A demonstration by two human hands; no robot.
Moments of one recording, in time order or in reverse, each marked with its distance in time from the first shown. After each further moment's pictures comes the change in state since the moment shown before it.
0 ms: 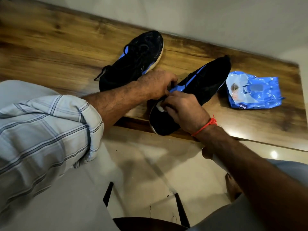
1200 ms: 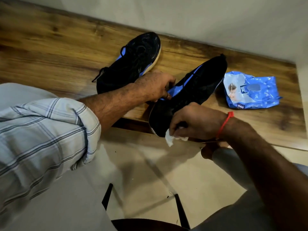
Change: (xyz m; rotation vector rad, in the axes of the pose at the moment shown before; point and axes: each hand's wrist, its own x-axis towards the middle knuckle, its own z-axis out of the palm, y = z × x) left_hand -0.003 0.004 -0.002 -0.079 -0.037 -0.044; right_hand -0.016 0.007 -0.044 0.107 -0.560 -0.093
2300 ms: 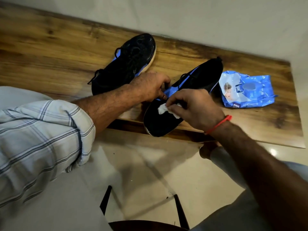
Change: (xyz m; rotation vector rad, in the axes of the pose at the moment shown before) left_hand 0.003 -0.002 0.001 0.084 0.033 0.032; right_hand 0.001 0.005 0.005 0.089 0.590 0.140
